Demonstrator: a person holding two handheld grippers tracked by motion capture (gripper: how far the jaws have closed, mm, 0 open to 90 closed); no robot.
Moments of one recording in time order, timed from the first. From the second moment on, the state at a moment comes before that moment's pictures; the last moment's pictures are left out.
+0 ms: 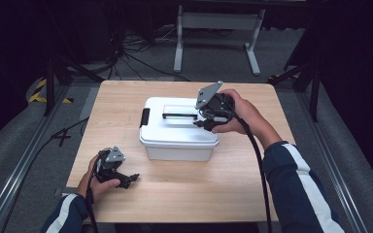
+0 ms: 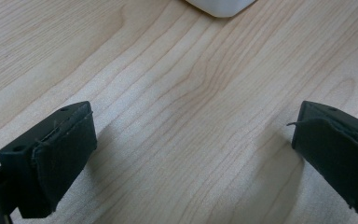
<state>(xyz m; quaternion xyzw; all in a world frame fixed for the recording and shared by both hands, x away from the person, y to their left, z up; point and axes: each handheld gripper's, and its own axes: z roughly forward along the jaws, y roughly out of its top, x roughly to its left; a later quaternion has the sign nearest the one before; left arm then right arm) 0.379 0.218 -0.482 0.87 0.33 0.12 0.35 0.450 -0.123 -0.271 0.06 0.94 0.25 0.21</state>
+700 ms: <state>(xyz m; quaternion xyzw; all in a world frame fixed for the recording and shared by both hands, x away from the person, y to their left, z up) 0.379 0.218 -0.482 0.87 0.33 0.12 0.35 0.467 -0.092 -0.281 0.03 0.96 0.19 0.20</state>
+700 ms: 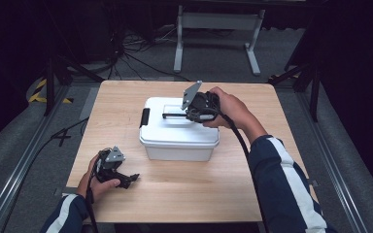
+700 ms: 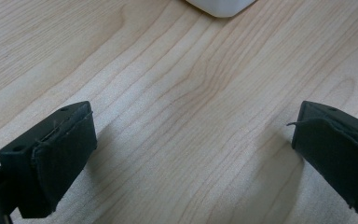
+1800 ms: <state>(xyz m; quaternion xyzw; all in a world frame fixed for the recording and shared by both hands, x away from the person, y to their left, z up) 0.379 0.218 -0.482 0.87 0.33 0.12 0.35 0.465 -0.086 -0.269 0.00 0.95 0.20 0.23</state>
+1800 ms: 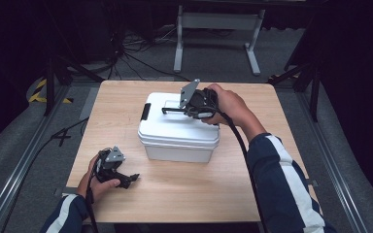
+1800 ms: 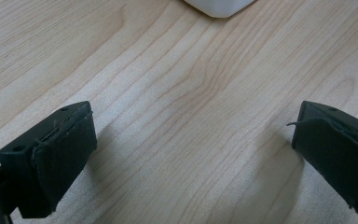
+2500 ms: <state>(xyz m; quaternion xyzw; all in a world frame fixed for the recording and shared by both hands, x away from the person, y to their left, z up) 0.379 0.218 -0.482 0.87 0.33 0.12 0.35 0.455 -0.116 -0.246 0.00 0.94 0.22 0.25</state>
